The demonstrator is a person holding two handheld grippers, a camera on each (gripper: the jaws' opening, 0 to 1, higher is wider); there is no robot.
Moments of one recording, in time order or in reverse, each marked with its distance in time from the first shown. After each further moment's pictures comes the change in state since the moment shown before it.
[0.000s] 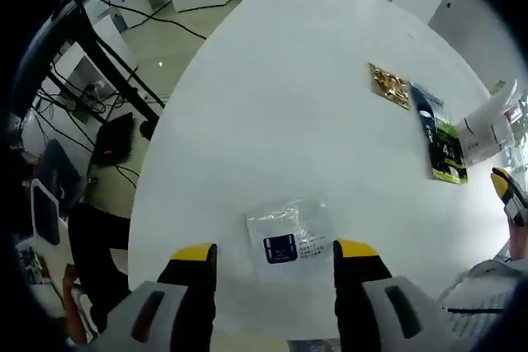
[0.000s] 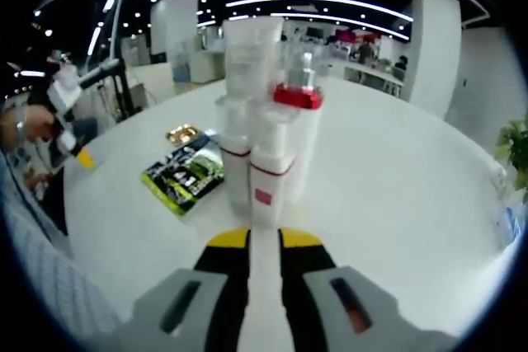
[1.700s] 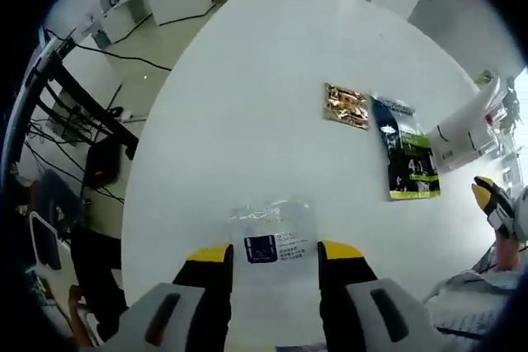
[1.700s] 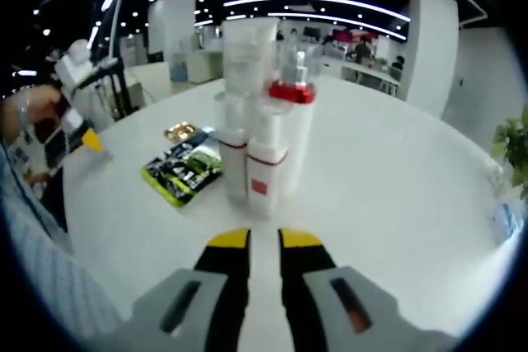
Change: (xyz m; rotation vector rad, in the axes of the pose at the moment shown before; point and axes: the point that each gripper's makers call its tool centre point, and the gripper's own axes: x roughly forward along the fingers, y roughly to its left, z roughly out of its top) left arm -0.020 -0.053 0.035 0.084 -0.031 -0.053; right arm -0.011 -0.004 -0.007 0.007 0.003 -0.022
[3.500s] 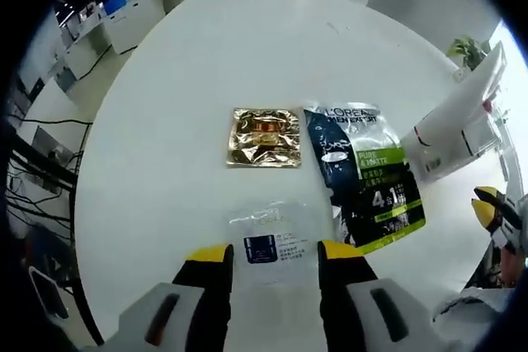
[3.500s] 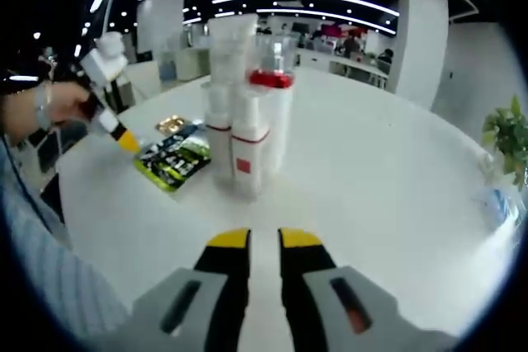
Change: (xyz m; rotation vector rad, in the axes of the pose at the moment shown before) left arm 0.052 -0.080 0.043 0.185 -0.025 -0.067; right arm -0.015 -0.011 -0.016 0.027 0.023 -0.050
